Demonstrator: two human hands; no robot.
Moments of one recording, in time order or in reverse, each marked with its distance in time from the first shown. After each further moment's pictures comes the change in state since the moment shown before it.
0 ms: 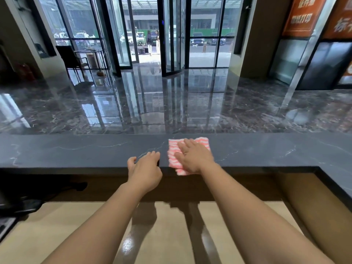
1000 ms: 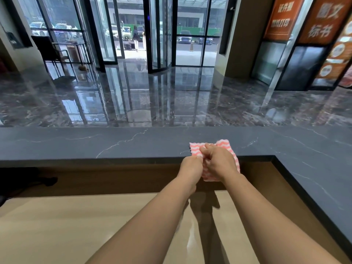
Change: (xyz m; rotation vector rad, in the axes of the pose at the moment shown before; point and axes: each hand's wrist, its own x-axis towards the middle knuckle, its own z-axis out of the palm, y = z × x) left_hand -0.023 0.181 0.072 -1.271 -0.375 -0.315; right_hand -0.108 0.117 0.007 0.295 0.260 0.312
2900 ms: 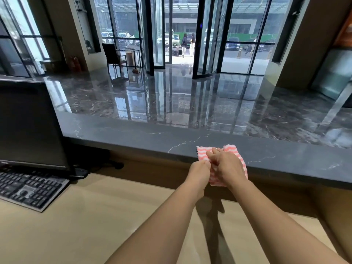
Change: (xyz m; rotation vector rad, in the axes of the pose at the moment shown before) left_hand -0.020 -0.009 -0.153 -0.198 0.152 -0.023; right_hand 0.000 -0.155 0.060 -0.179 -0.010 -0.337
